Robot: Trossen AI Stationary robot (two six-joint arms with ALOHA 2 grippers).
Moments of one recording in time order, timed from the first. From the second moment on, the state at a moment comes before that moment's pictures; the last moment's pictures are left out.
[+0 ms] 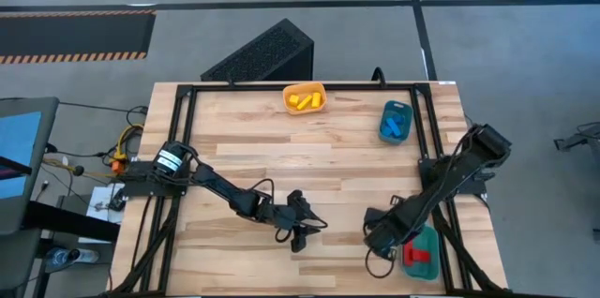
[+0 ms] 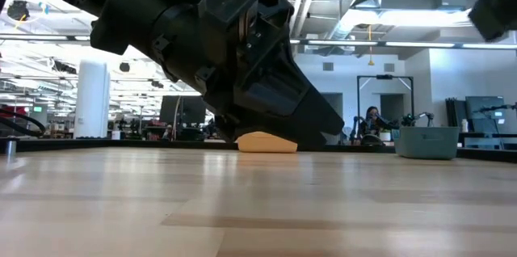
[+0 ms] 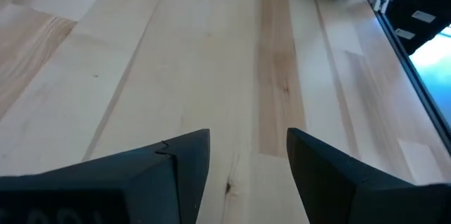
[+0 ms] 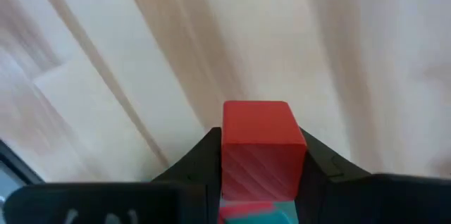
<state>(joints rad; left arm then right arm) -0.38 2.05 1.03 0.48 -0.21 -0.49 0.69 1.67 1.06 -0.96 -0.08 1.09</state>
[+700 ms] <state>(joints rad) -0.30 1.92 1.03 0.48 -0.11 -0.48 1.02 1.51 1.13 -1.15 -0.14 1.45</state>
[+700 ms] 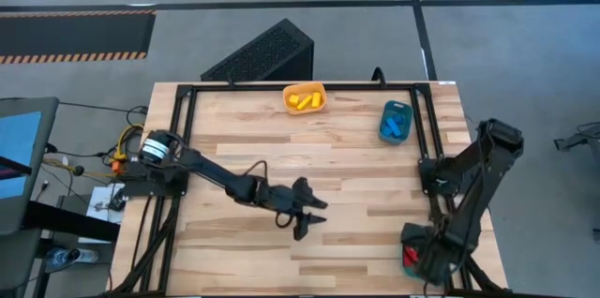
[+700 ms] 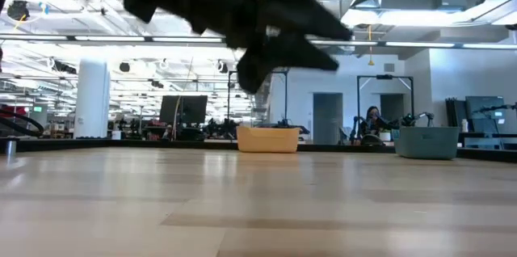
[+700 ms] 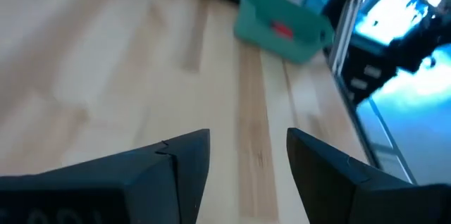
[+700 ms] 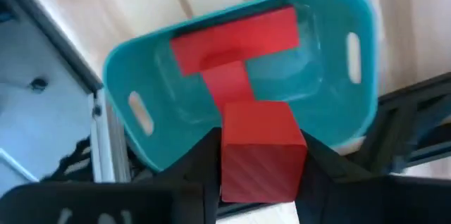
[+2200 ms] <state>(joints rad) 0.14 1.01 0.94 0.19 0.21 0.05 0.19 1.07 1.17 -0.30 0.43 0.37</state>
